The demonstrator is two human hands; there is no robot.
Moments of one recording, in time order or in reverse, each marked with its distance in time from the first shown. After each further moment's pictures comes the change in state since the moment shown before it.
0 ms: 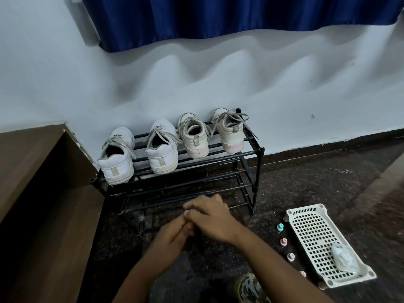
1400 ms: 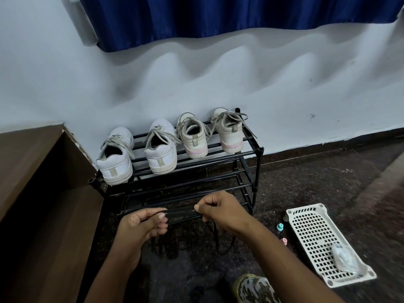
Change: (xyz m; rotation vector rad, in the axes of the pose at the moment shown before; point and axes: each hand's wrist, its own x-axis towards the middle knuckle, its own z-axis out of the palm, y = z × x) left_hand -0.001 0.008 -0.040 -0.510 0.385 -0.290; right_hand 0.000 0.020 -0.018 0.323 0.122 0.035
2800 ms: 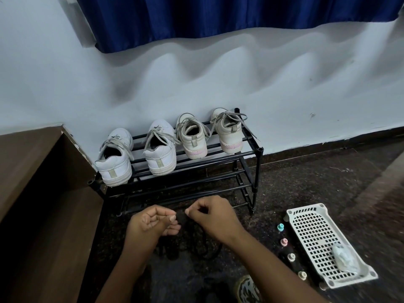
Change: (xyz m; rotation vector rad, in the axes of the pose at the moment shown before) left_hand -0.005 0.001 0.020 0.132 -0.001 0.114; right_hand -0.009 -0.012 0.019 -0.162 0.126 -0.033
